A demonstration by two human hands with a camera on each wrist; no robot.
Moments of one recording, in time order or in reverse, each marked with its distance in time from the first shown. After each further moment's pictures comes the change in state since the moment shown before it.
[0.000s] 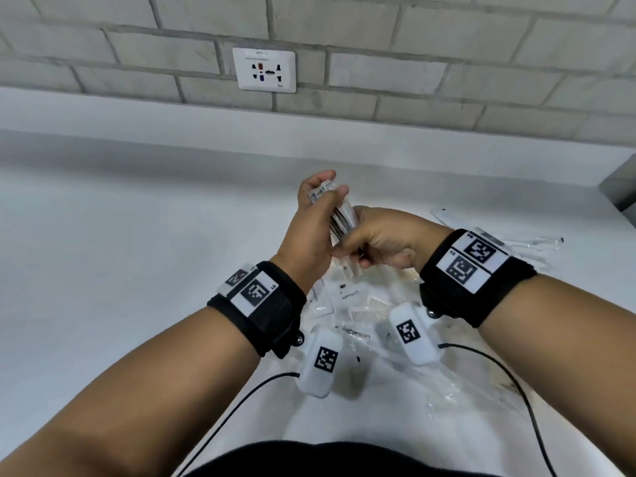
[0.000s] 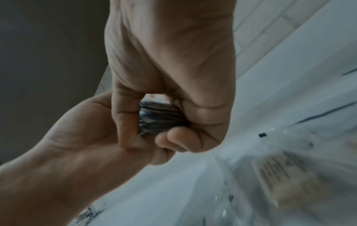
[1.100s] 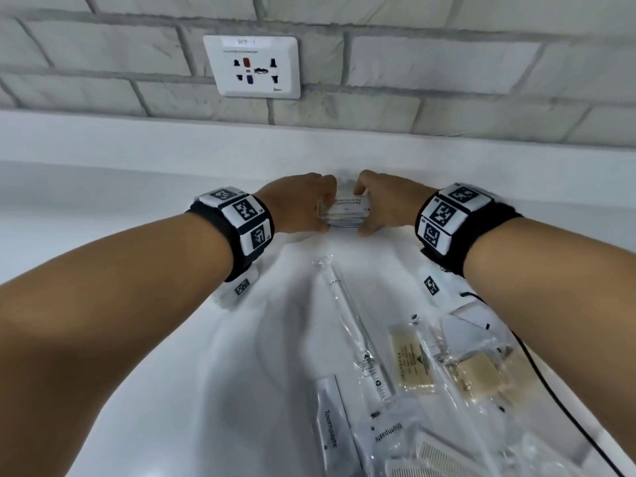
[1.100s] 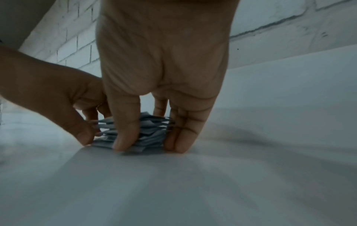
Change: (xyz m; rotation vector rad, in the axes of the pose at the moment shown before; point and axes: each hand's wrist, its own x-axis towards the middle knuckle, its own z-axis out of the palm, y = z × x) left_hand 0.236 0.029 -0.085 1.978 -0.525 0.136; right_hand 0.202 -0.033 -0.115 -1.060 0.285 -0.070
